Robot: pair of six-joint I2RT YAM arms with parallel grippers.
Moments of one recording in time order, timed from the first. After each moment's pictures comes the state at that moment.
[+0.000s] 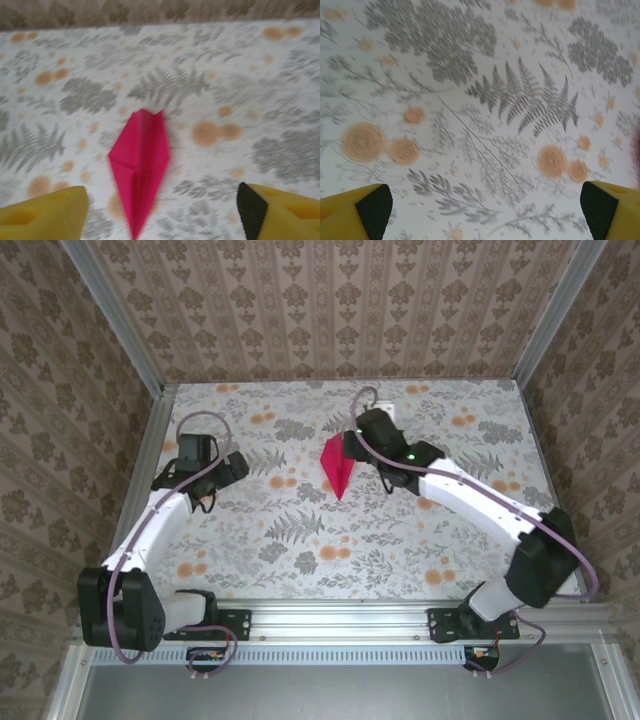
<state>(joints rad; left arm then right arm) -0.15 1.21 0.86 -0.50 -0.04 -0.48 0.63 1.48 1.24 -0.46 0.46 0.47</state>
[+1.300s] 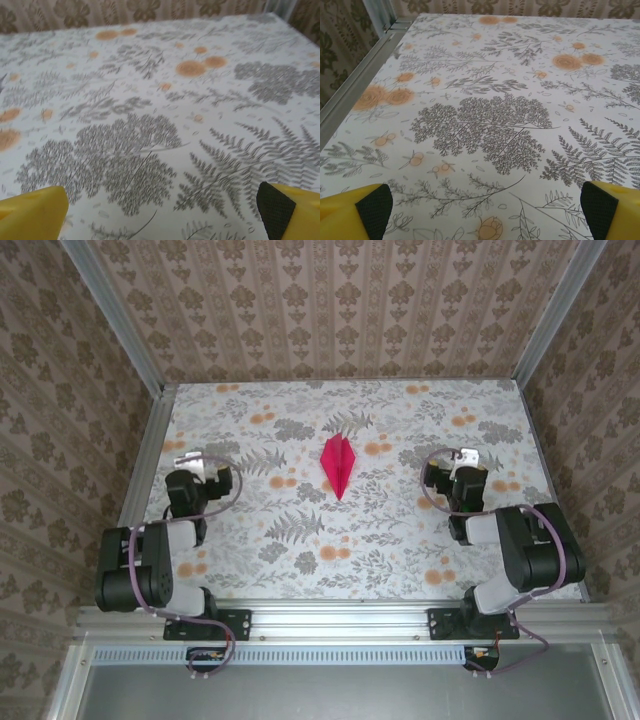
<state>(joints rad) 0.05 1.44 0.35 0.70 0.05 0.01 0.03 1.55 0.35 0.82 0.21 0.09</state>
